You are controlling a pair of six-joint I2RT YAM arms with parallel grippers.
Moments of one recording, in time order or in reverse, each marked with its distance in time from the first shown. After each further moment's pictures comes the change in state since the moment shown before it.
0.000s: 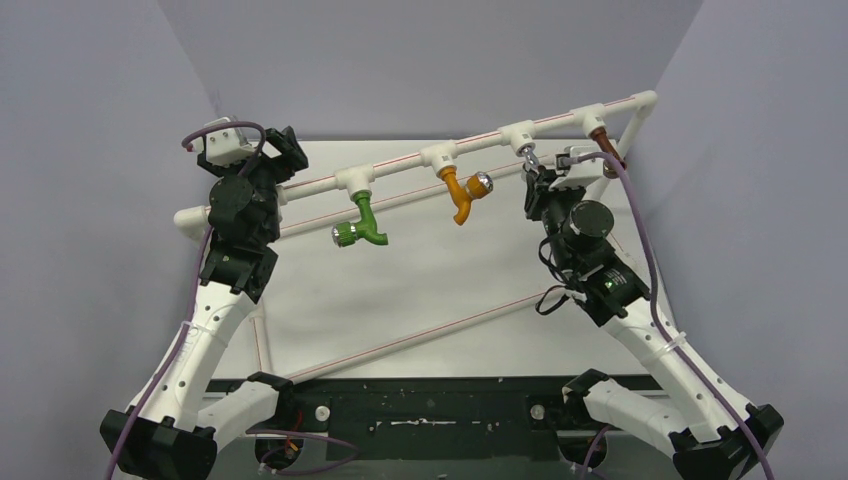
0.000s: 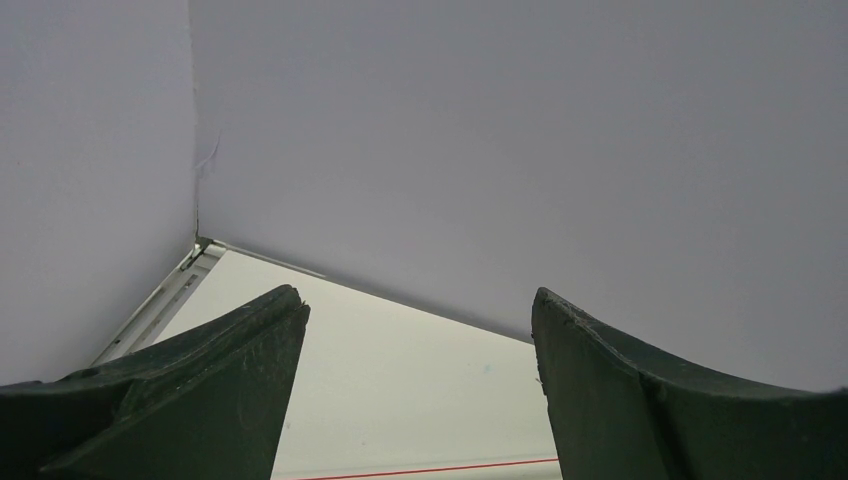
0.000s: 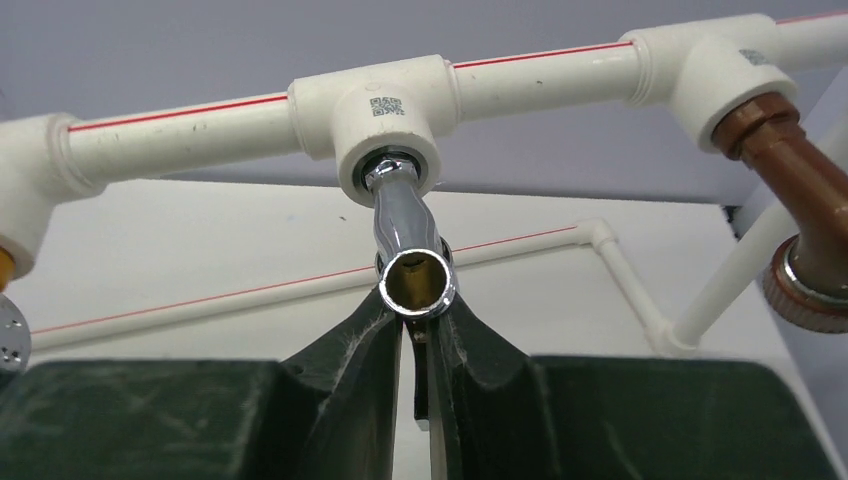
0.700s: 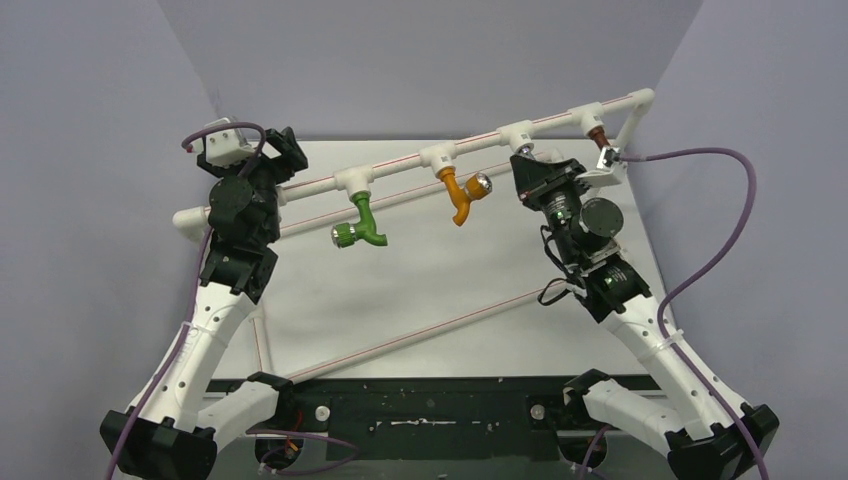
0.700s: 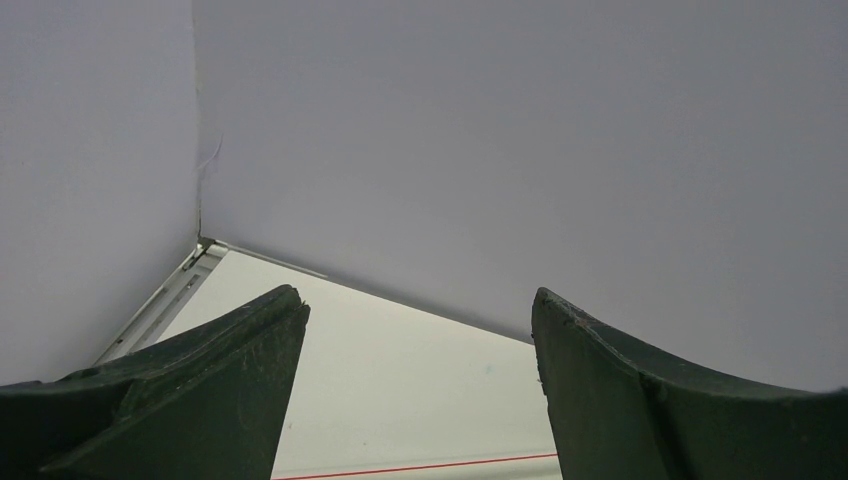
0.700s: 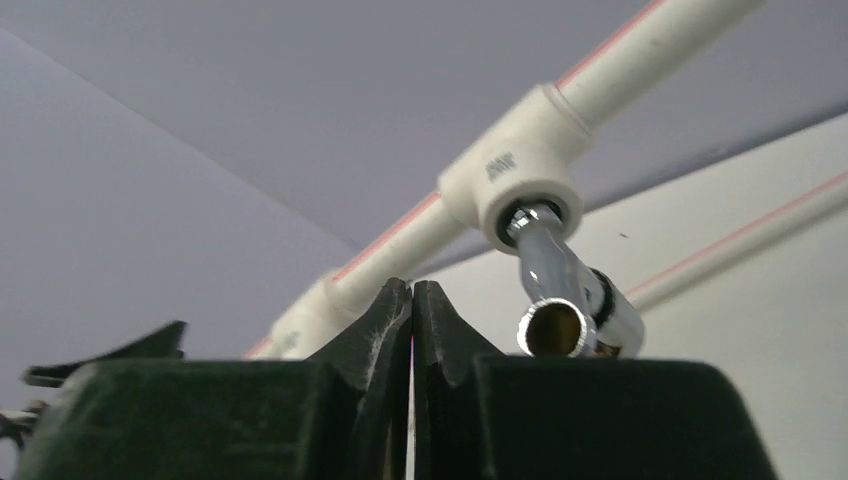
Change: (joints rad) left arm 0.000 0.000 0.000 0.006 -0.004 0.002; right arm -0.073 0.004 -0.008 0.047 -0.131 0.770
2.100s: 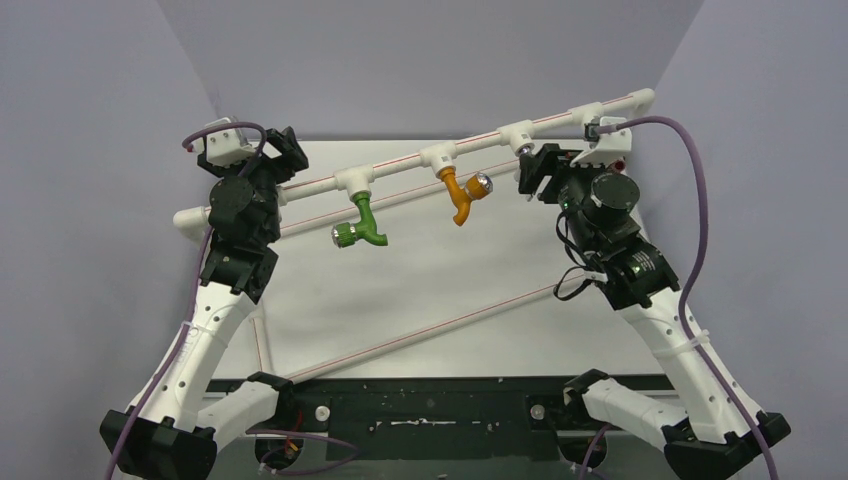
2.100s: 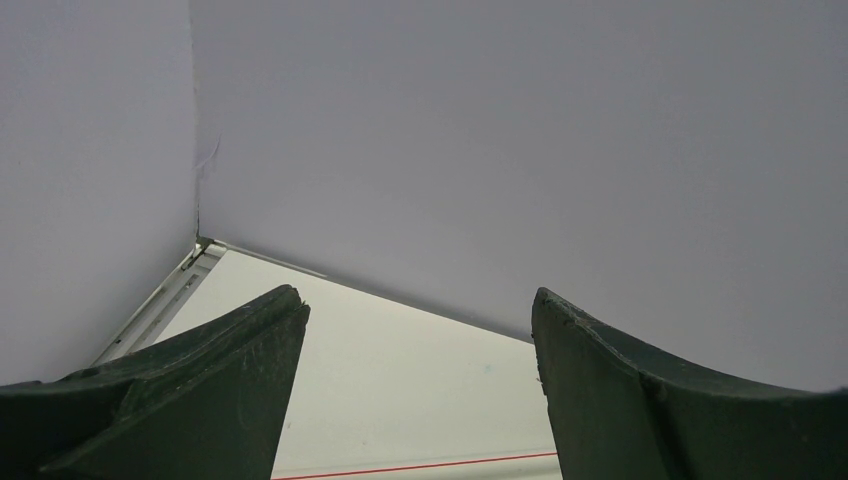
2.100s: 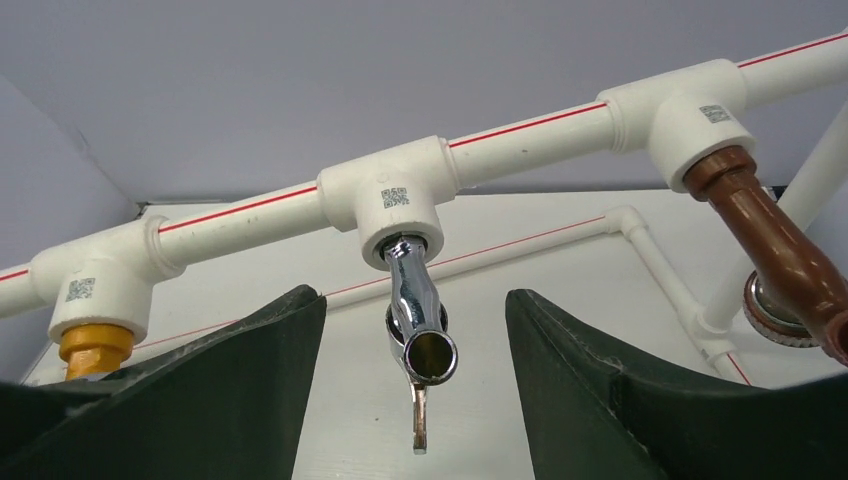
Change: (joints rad) left arm -0.002 -0.001 -0.001 -0.003 0.002 0.000; right arm -0.003 0.040 0.278 -0.318 0.051 -0.550
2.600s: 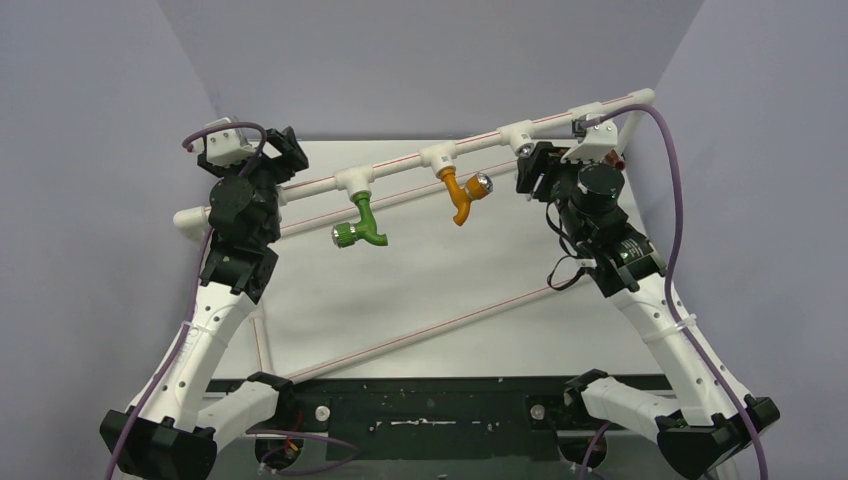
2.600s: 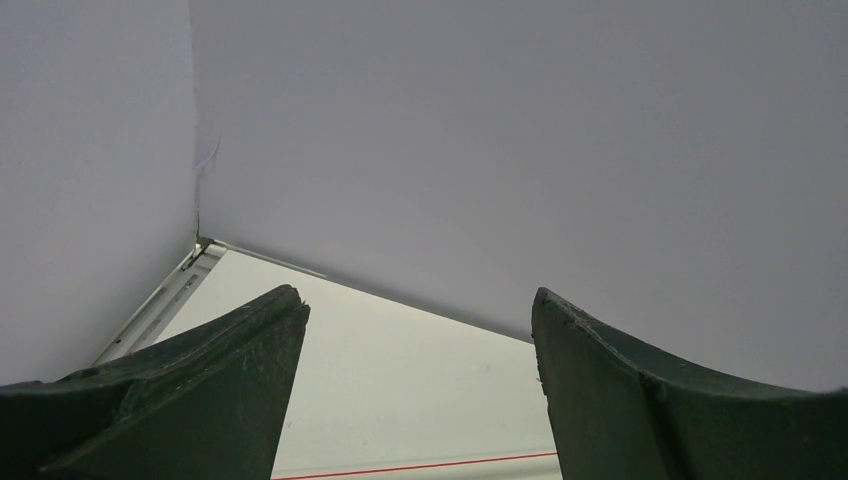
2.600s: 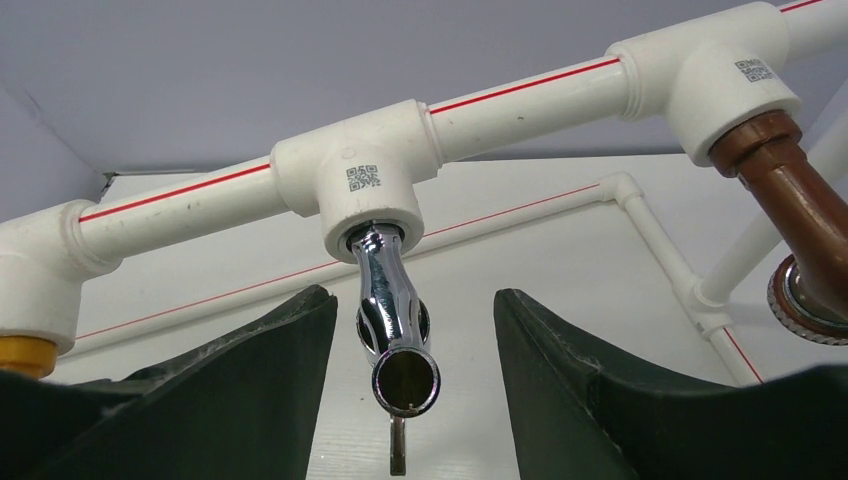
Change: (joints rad) left arm 0.000 0.000 0.000 0.000 0.000 0.000; right arm -0.034 0.074 0.000 -0.030 -0.031 0.004
